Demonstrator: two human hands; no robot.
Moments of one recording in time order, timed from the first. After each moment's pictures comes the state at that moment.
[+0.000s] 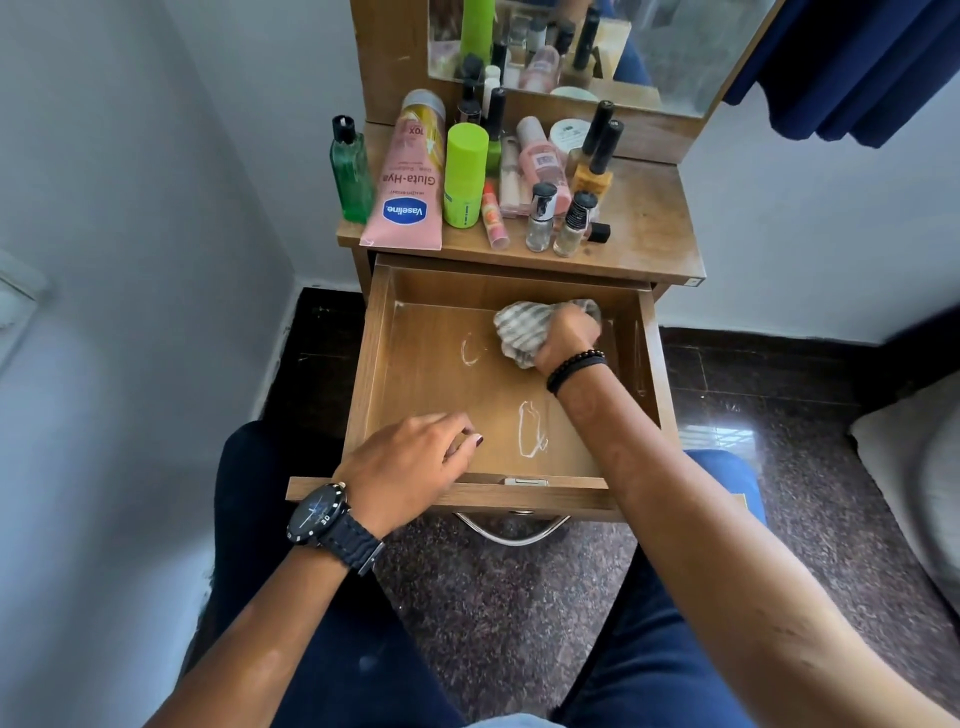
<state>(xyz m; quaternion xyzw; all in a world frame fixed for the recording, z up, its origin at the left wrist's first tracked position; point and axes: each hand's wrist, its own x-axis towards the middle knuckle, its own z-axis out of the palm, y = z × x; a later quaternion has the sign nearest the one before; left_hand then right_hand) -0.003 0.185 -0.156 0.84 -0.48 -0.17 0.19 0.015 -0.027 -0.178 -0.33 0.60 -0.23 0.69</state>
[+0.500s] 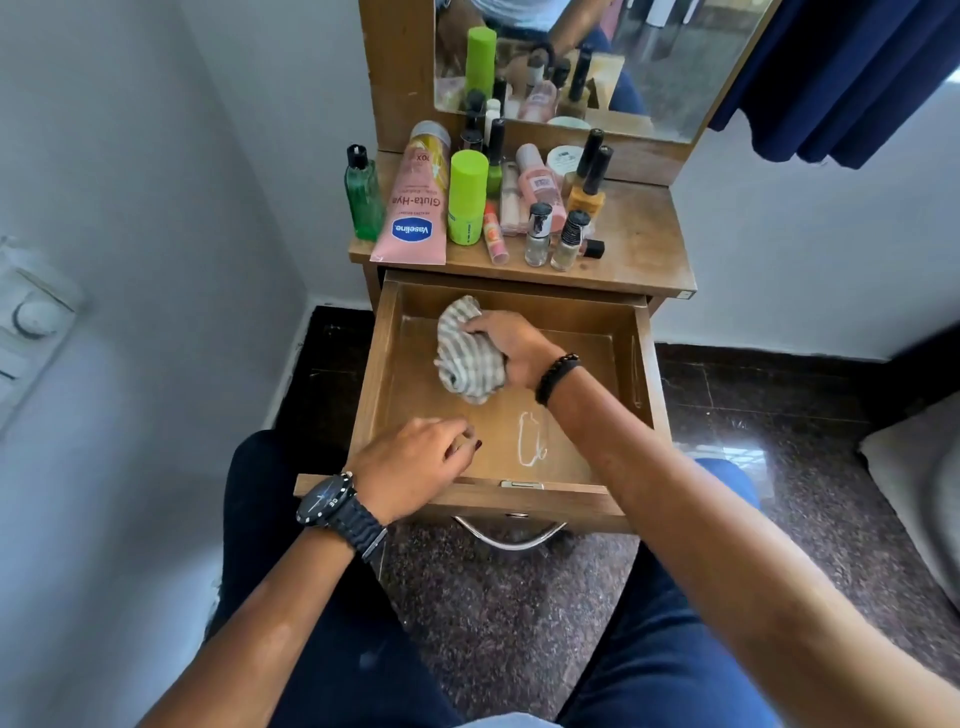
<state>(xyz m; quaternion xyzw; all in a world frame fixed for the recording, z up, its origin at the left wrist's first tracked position) -0.003 0.185 -0.147 0.84 -0.46 -0.21 0.18 0.020 0.003 -0.156 -0.48 0.36 0.11 0.79</state>
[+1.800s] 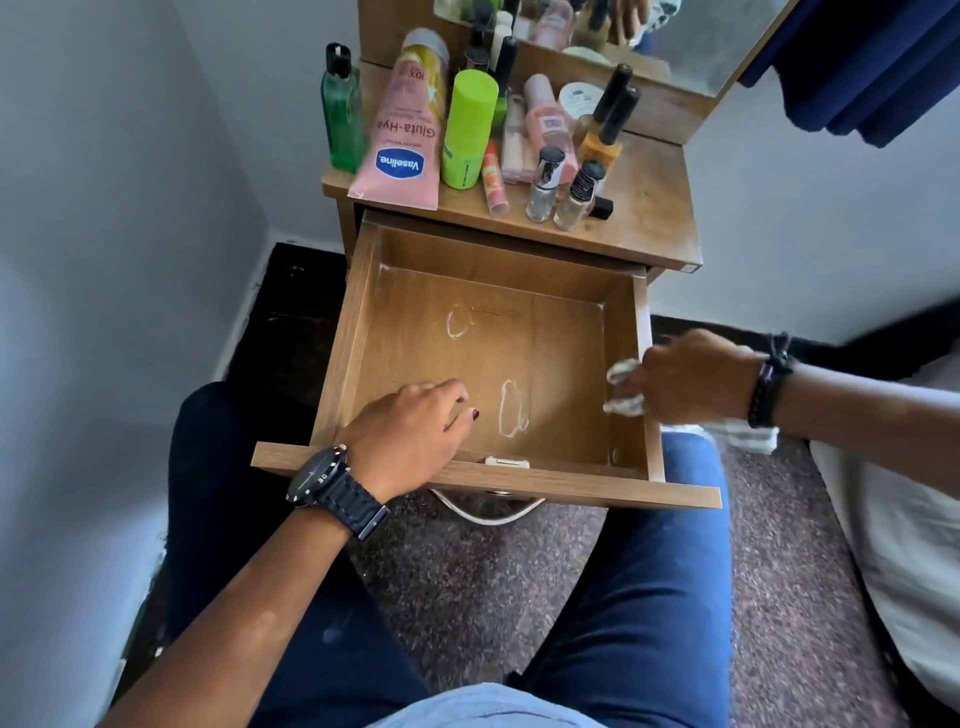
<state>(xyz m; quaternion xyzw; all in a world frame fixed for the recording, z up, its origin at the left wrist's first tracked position) -0.010 0.171 -0.156 0.86 -0.43 -0.22 0.19 -0.114 -0.061 -0.075 -0.84 -0.14 0.44 -0.28</state>
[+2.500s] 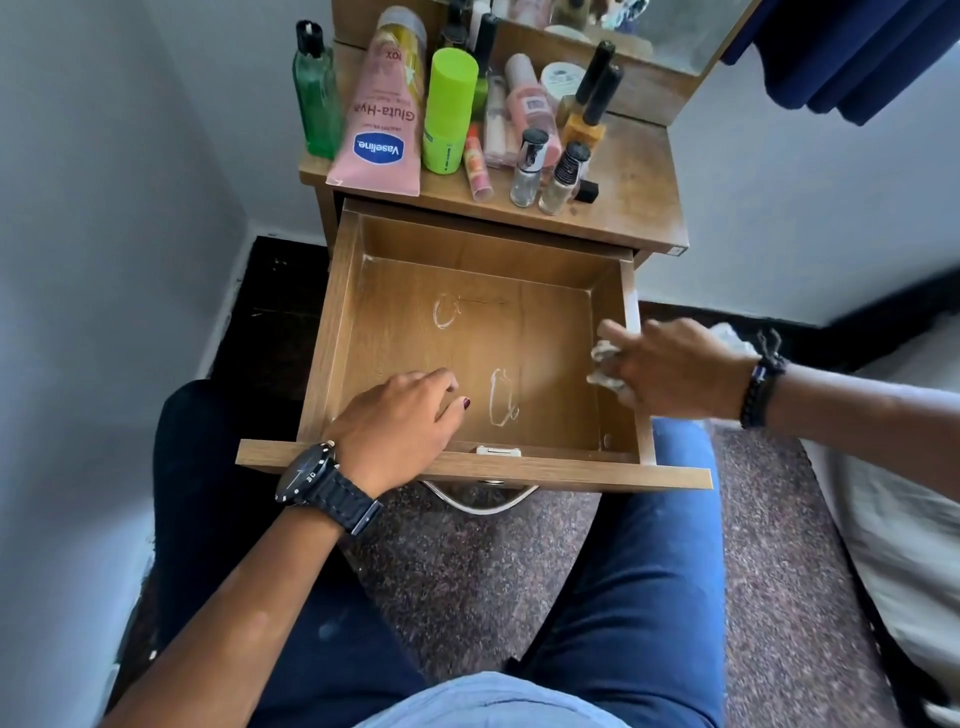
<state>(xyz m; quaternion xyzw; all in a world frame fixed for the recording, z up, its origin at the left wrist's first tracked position) -0.011 0.168 -0.158 0.86 -0.43 -0.21 0.19 -0.126 -0.068 -0.097 -0.91 -0.08 0.30 -0.26</state>
